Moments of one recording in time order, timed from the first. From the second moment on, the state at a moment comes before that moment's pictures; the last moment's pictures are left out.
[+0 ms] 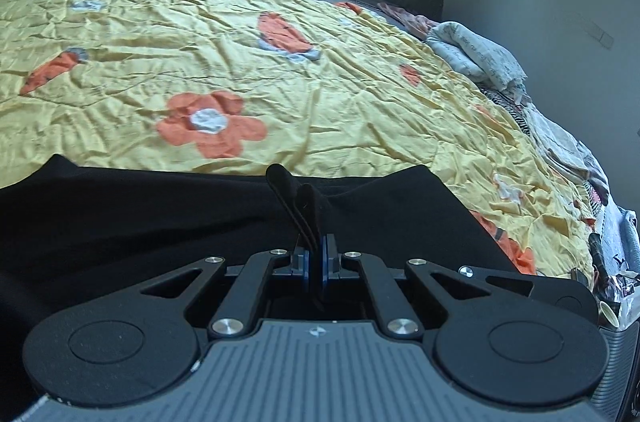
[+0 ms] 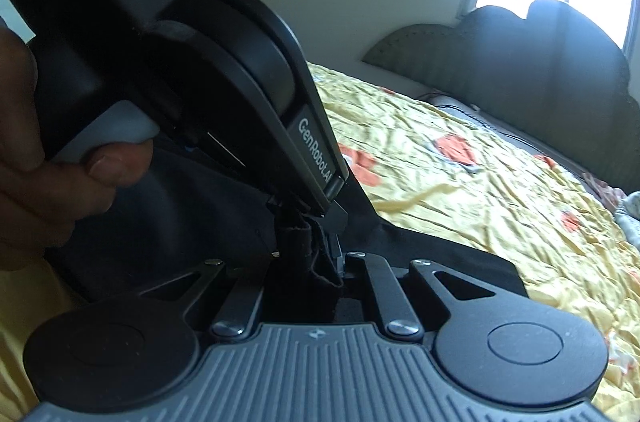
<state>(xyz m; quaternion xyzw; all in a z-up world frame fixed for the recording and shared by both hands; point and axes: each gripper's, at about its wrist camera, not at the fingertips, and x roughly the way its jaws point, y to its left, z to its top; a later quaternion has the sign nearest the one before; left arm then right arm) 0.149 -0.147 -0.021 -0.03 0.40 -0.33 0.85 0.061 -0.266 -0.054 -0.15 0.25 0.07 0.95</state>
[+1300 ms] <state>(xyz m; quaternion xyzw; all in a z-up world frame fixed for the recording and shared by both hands) 0.160 -0.108 -0.038 -0.07 0.42 -0.27 0.86 0.113 -0.308 -0.063 -0.17 0.27 0.11 0.94</state>
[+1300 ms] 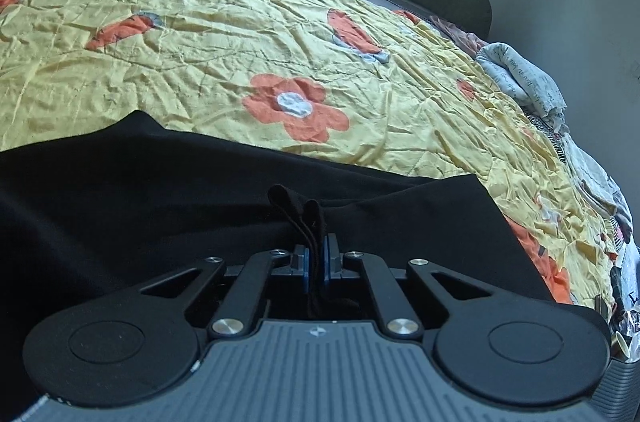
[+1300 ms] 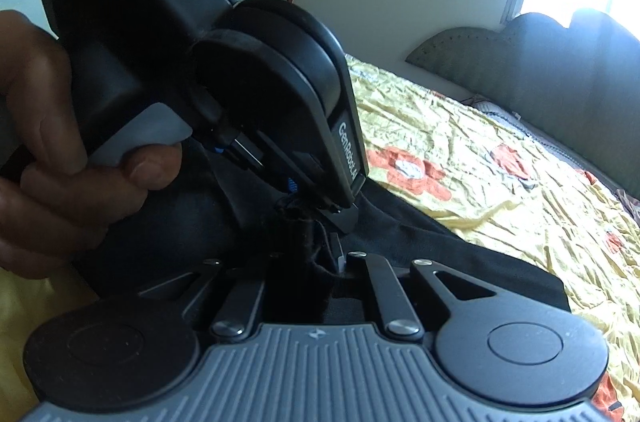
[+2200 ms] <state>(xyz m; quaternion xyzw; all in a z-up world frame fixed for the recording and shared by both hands) 0.156 -0.113 -0.035 -0.04 0.41 -0.27 0.87 0.118 -0.463 -0.037 0.20 0.25 0.12 0.94</state>
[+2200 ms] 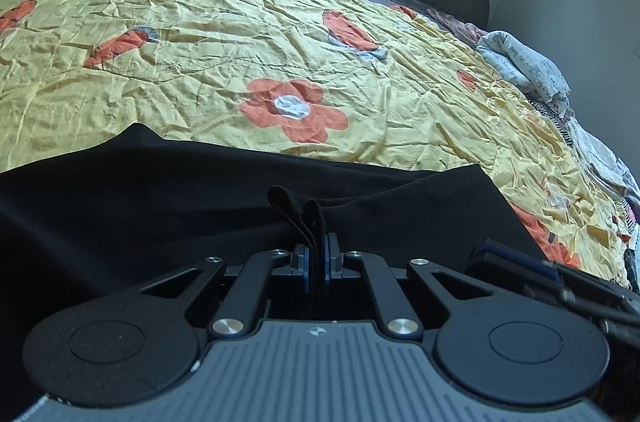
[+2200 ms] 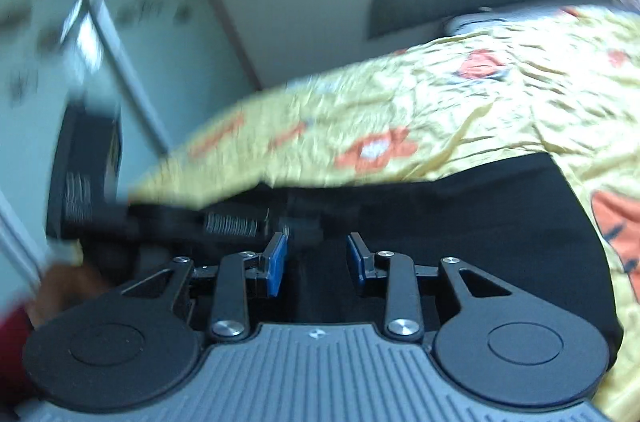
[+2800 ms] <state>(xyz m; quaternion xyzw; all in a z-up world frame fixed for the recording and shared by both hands) 0.151 -0.082 -0.014 0.00 0.38 -0.19 0.91 0.110 -0.373 -0.048 -0.01 0.30 0.11 0.95</state>
